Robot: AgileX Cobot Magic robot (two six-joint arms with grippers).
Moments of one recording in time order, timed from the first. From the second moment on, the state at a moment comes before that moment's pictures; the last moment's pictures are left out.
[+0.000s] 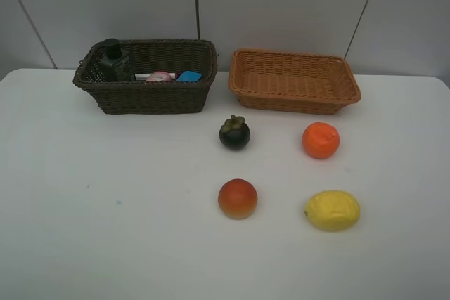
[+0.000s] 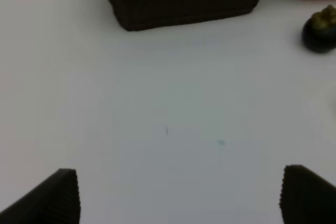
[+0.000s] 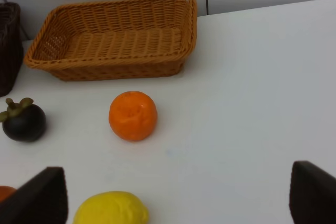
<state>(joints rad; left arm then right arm) -0.22 -0.01 -0.51 -0.04 1.07 0.00 0.00 0.00 -0.52 0.02 1.06 0.08</state>
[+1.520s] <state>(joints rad) -0.13 -0.01 -0.51 -0.05 1.07 0.02 0.00 0.30 -0.52 0.01 1.06 0.10</state>
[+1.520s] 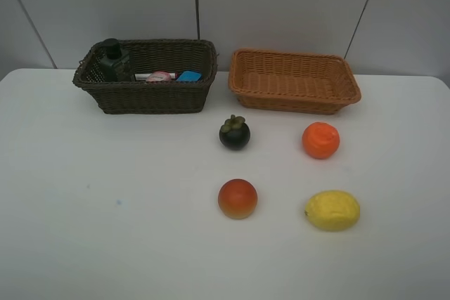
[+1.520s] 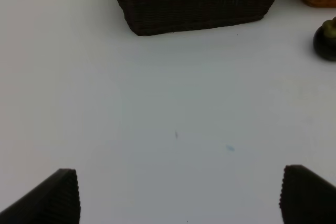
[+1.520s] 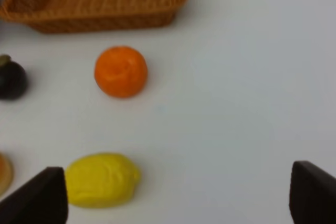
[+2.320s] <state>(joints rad) -0.13 -0.01 -0.51 -0.05 1.07 0.02 0.20 1.43 -0.92 0.06 0.95 0.14</state>
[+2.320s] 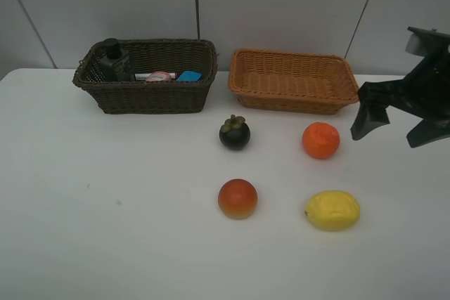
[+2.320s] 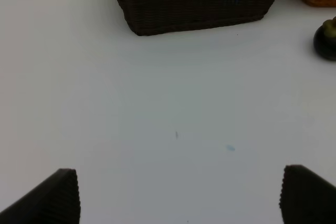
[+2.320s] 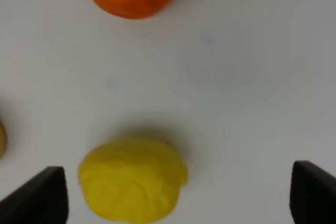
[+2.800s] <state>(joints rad) -0.13 -0.01 -0.51 -0.05 1.07 0.02 0.26 1.73 -1.12 -0.02 0.89 0.14</state>
